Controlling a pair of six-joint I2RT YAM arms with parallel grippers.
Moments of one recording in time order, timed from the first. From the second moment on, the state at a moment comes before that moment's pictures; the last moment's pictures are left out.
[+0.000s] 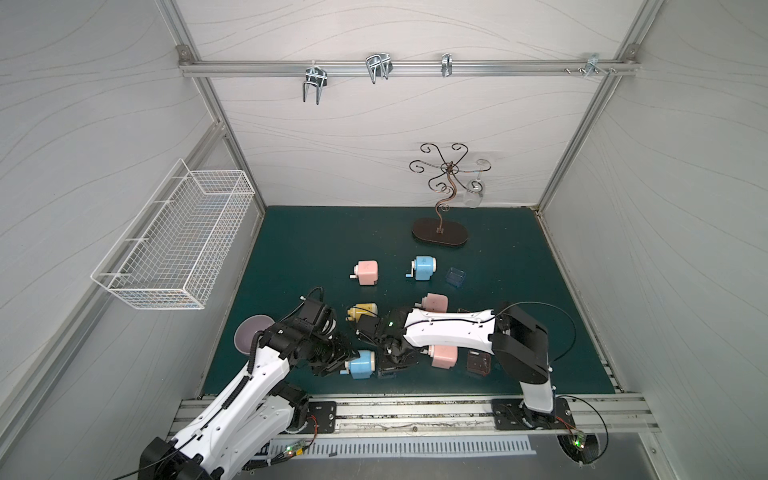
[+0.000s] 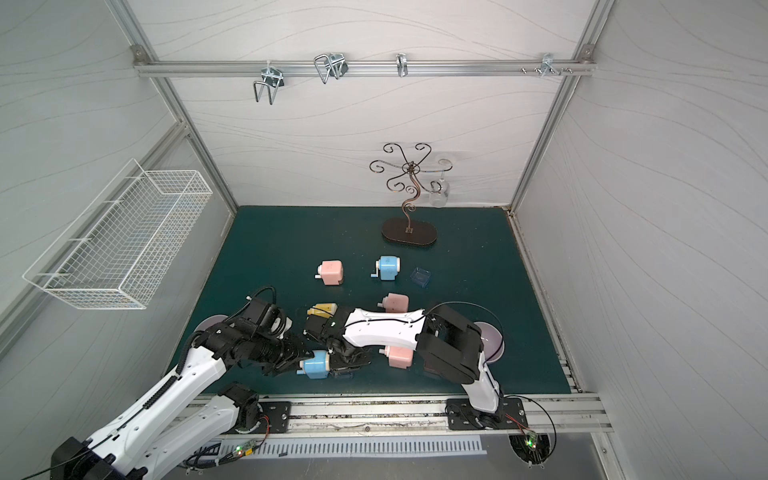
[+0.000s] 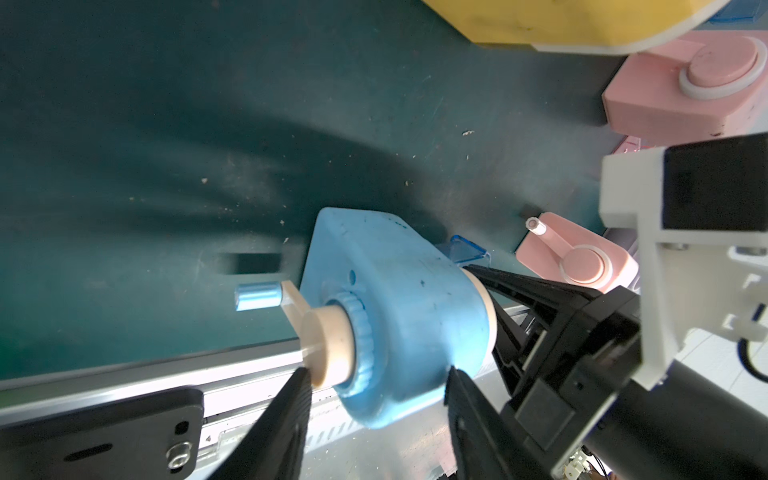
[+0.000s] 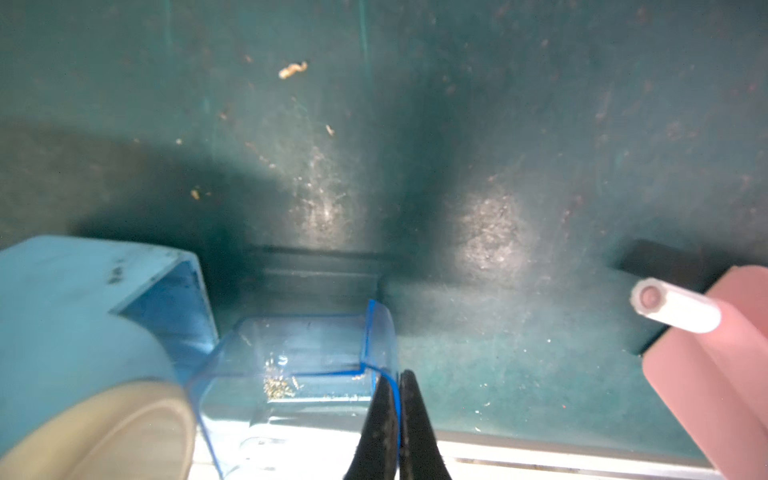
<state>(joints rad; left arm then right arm) -0.39 0.82 0.56 -0.99 0.47 -0.87 1.31 1.99 1.46 -1.01 -0.04 1.08</state>
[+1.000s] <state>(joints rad) -0.39 0.83 0.56 -0.99 0.48 -0.87 1.32 2.06 1.55 -1.10 -0.03 1.16</state>
